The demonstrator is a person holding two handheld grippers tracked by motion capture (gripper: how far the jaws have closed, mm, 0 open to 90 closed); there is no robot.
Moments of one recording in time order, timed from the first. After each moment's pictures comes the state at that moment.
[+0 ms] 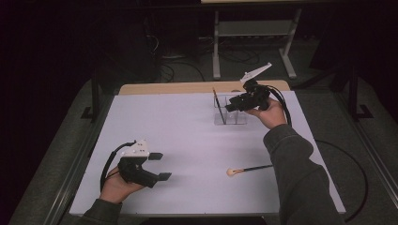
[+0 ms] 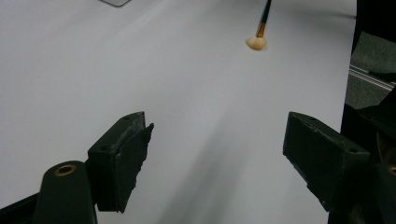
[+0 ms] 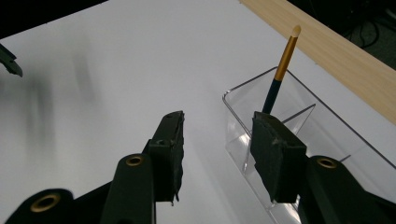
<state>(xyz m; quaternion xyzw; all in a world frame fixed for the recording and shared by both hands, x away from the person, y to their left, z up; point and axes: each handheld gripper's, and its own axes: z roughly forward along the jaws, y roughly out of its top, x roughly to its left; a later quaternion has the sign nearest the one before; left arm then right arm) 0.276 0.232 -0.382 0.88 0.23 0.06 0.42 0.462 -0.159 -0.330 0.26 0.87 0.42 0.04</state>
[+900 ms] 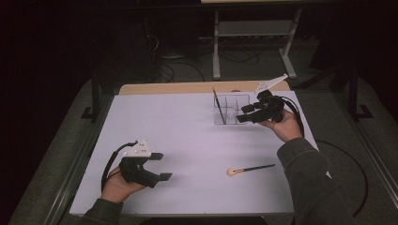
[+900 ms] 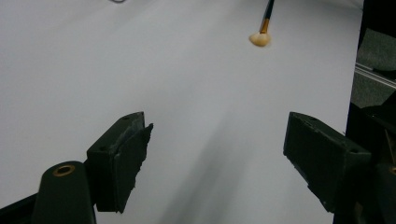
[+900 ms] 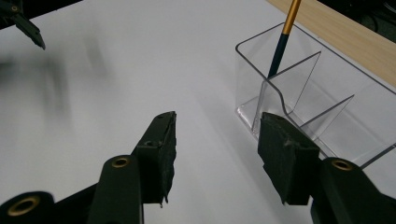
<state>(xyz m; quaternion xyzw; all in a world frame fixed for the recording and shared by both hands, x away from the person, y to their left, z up) 0.276 0.229 -0.384 0.87 0.24 0.06 0.42 0.427 -0.192 -0.340 0.27 0.87 0.42 0.03</state>
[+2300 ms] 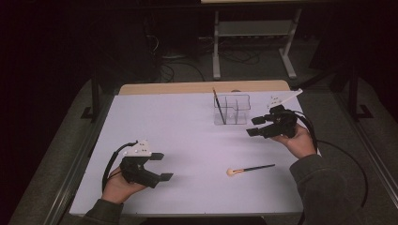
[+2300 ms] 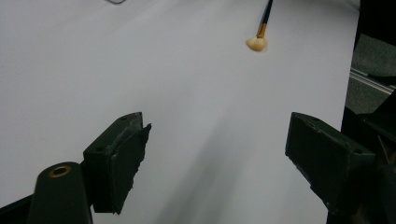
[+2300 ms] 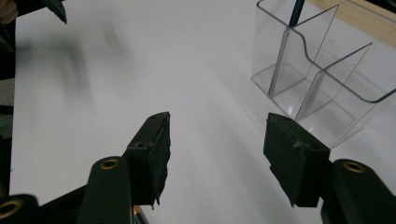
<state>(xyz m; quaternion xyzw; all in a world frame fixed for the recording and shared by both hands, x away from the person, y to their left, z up) 0.274 0.225 -0.383 0.87 0.24 0.05 0.42 0.386 -0.220 -0.356 0.27 0.86 0.43 0.03</state>
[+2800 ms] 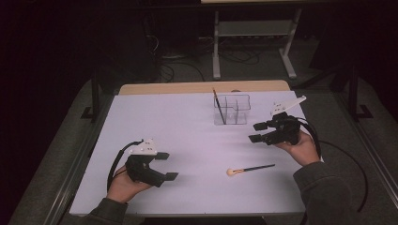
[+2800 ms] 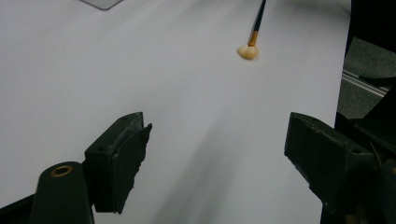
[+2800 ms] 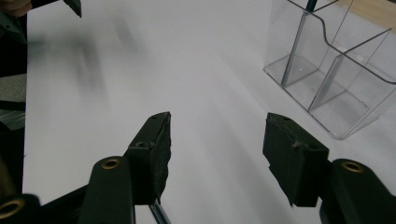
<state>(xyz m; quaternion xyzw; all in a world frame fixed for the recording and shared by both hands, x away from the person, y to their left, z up) 0.279 0.210 -0.382 0.87 0.24 0.04 0.43 0.368 -0.225 -0.362 0.26 0.86 0.43 0.03</state>
